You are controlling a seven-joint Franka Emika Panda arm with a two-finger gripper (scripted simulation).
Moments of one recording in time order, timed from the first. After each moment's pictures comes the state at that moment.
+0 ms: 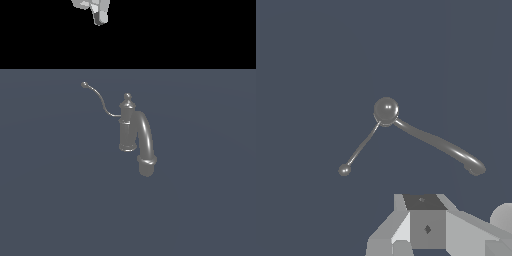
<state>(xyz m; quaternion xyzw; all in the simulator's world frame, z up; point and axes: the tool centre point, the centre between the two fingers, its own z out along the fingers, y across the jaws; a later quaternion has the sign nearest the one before) -0.051 0.059 0.386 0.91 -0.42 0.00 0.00</state>
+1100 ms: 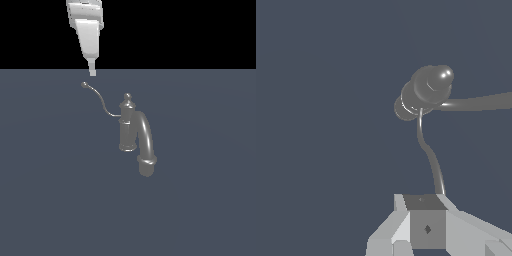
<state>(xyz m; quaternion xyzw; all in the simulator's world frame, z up) 0.031 0.109 0.276 0.79 -0.61 0.00 0.00</state>
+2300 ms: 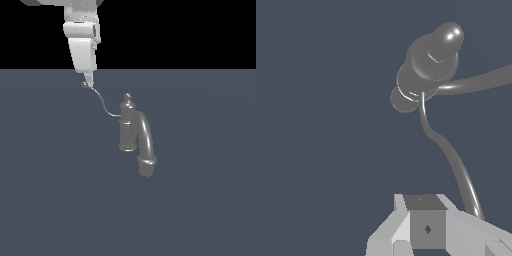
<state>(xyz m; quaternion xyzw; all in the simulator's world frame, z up) 0.031 0.121 0.242 0.75 -0.66 0.00 0.00</state>
